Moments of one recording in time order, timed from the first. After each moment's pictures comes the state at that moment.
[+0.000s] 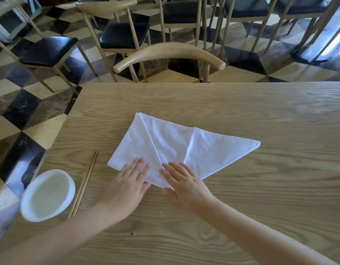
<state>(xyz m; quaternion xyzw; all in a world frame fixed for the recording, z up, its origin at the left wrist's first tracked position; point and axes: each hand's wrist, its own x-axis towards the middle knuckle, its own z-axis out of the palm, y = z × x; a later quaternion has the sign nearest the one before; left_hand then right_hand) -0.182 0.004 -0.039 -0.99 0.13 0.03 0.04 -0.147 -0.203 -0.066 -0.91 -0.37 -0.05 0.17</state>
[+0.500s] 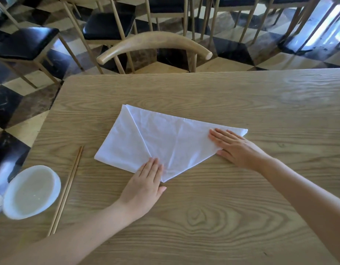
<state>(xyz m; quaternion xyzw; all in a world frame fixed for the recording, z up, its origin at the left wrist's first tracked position) -0.191 -0.056 -0.064 -0.97 0.24 -0.01 0.06 -0.065 -0.367 -0.063 -0.94 -0.34 0.06 0.07</state>
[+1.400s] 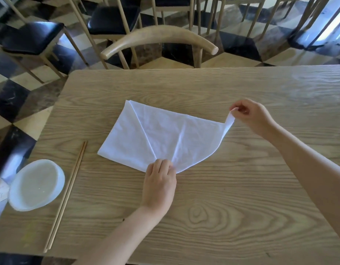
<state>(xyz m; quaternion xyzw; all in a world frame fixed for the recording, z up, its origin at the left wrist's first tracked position) -0.190 -0.107 -0.061 -0.98 0.08 -0.13 -0.09 -0.007 -0.363 -0.018 -0.91 -0.08 0.01 0.41</state>
